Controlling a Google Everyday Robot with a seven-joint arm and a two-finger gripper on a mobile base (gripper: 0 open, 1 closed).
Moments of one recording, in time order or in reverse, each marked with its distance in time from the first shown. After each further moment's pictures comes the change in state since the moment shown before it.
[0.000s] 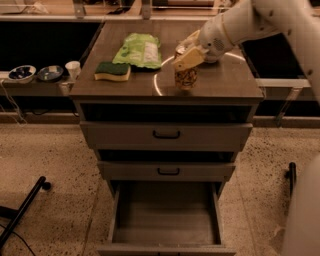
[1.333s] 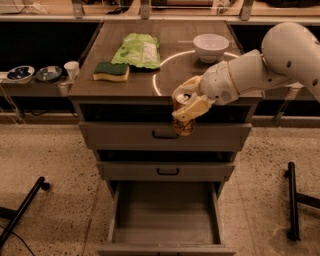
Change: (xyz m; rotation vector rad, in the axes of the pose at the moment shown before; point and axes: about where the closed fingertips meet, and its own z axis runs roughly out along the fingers) arm 0.052 0.129 0.003 -0.146 -0.072 -0.124
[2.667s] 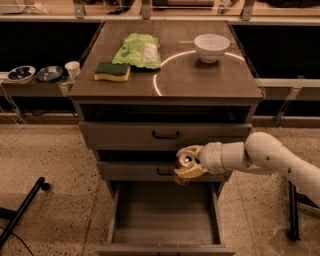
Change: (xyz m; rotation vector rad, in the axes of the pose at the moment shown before) arm 0.206 0.054 0.115 0.114 -0.104 0.108
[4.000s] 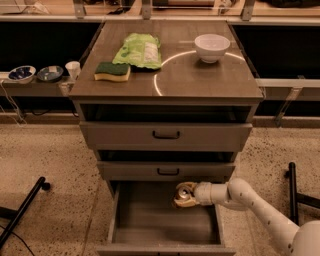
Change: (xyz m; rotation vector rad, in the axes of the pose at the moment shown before) arm 0.257 0.008 0.128 -0.017 -0.105 0.028
